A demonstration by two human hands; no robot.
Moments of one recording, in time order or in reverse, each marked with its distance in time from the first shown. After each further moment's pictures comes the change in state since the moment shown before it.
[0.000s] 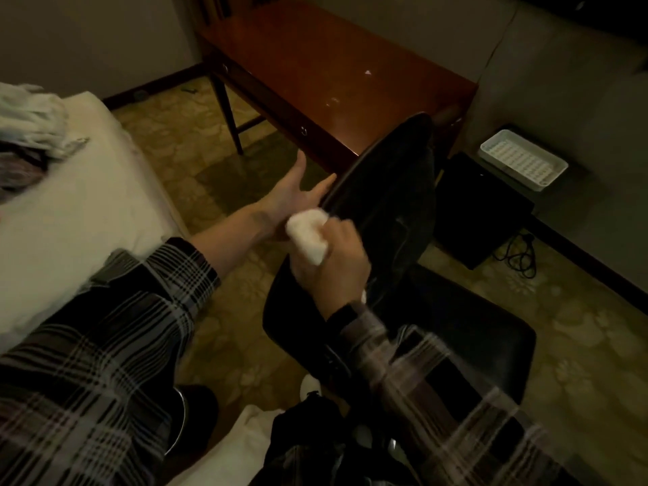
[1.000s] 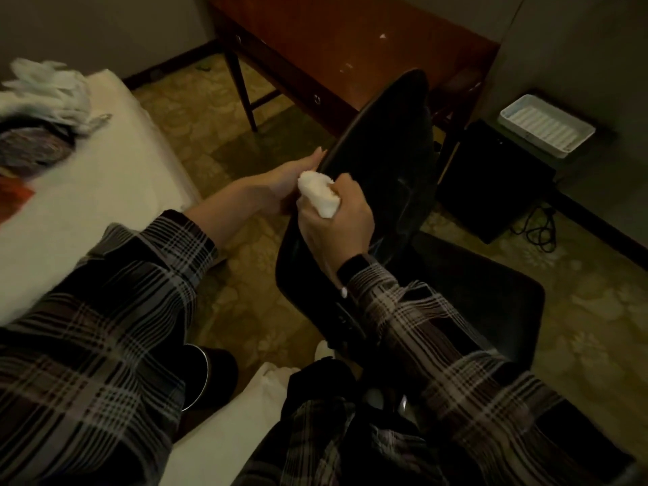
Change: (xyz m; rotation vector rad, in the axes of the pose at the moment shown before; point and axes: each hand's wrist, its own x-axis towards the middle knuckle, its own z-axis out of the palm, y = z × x) left_hand -0.026 -0.036 -0.009 0.251 0.180 -0.045; right_hand -0.024 -0.012 -0.009 0.174 -0.050 0.087
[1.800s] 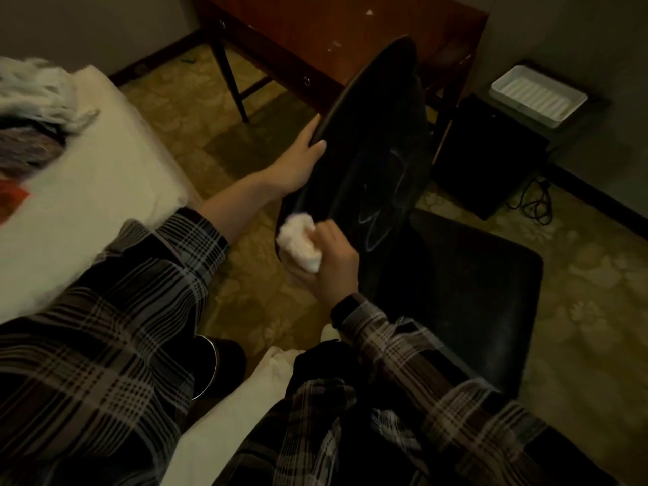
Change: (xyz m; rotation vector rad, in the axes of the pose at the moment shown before) left_hand -0.010 -0.017 0.019 0.479 0.199 0.360; right_hand -0.095 0.026 0.010 0.000 -0.073 -0.236
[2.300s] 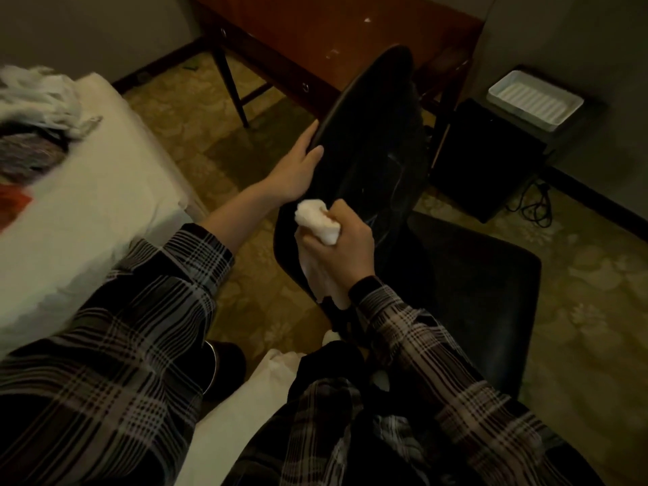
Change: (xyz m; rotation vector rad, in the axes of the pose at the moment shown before) left_hand -0.006 0.005 0.011 0.096 0.077 0.039; right_hand 0.026 0.004 -0.032 0.092 -0.032 0.237
